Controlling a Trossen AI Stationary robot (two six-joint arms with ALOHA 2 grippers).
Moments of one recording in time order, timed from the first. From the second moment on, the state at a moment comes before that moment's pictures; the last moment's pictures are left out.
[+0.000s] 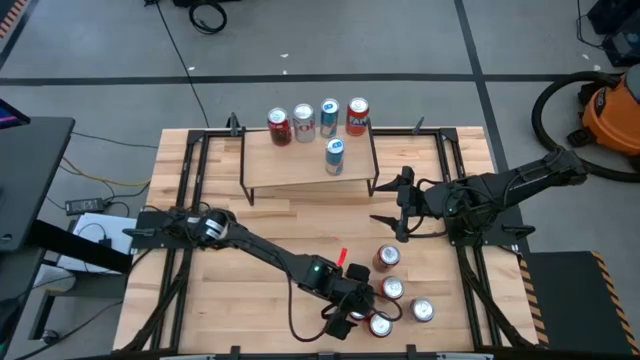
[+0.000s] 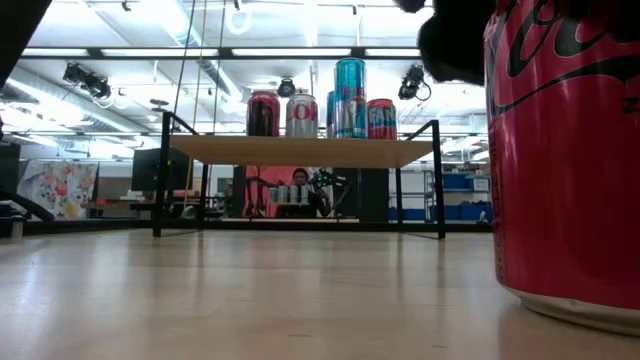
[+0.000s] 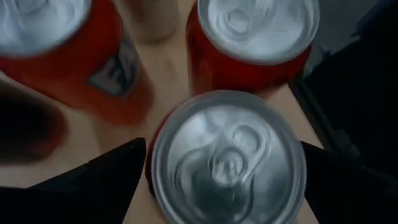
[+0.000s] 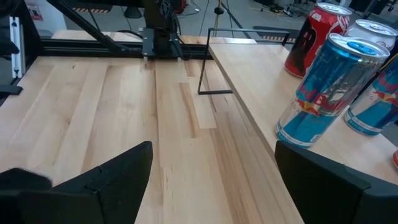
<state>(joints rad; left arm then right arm) -0.41 2.33 2.05 -0.60 0.01 -0.01 0.29 0.95 0.80 -0.29 0.48 0.08</state>
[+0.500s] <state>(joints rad) -0.41 2.33 2.05 -0.60 0.02 -0.01 0.29 0.95 0.80 -0.29 0.48 0.08</state>
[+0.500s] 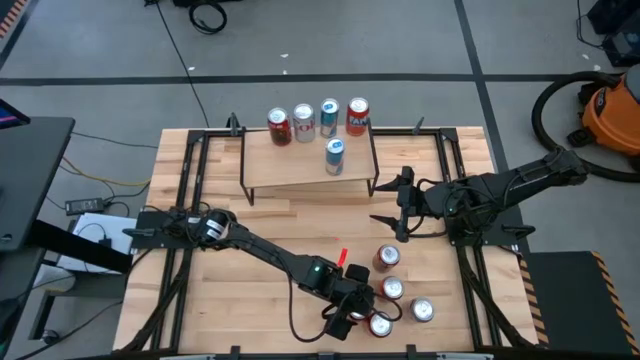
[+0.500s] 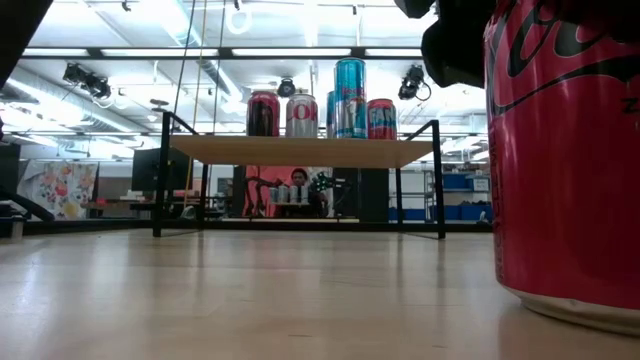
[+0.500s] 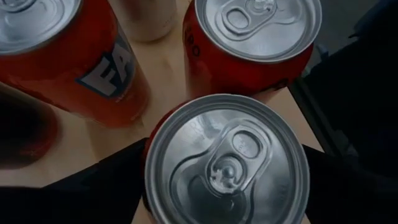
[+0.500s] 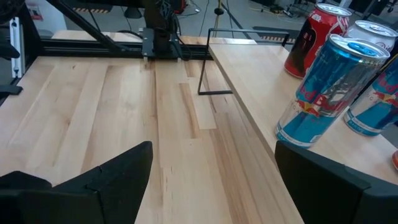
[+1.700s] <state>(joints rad) -0.39 2.10 2.05 -1.14 -0.27 -0.05 0.29 0.95 0.80 -0.29 0.48 0.08</state>
